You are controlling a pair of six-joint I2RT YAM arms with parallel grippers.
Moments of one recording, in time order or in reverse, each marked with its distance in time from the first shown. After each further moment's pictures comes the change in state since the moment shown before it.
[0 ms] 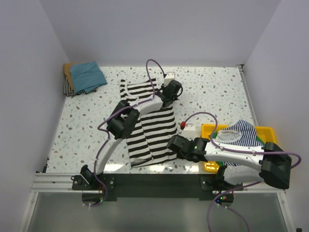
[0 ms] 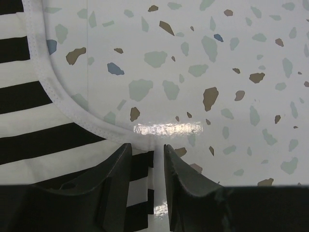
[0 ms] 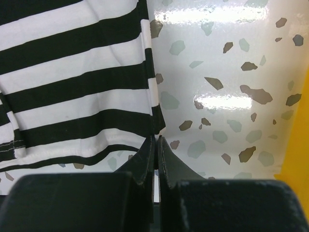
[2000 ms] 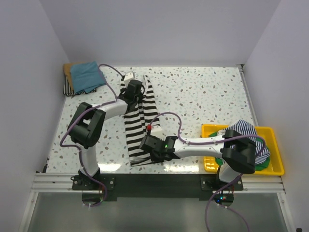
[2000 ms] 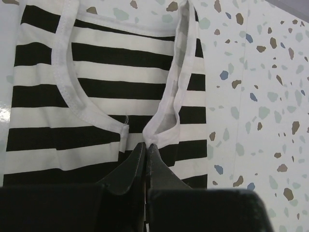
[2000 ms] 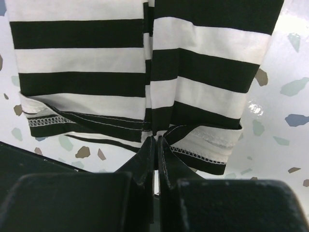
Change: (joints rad) left arm 0.263 -0.546 -0.754 0.274 0.079 -0.061; right arm 0.120 0.419 0.308 0.181 -0.160 -0.169
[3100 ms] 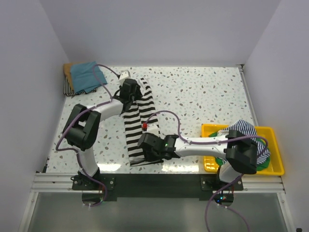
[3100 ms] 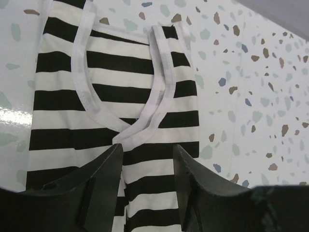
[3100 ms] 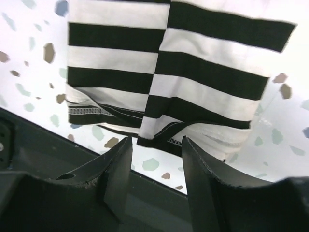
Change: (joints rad) left arm 0.049 -0.051 -0.048 0.006 0.052 -0.008; right arm 0.005 -0.001 0.046 0.033 -0.061 -0.064
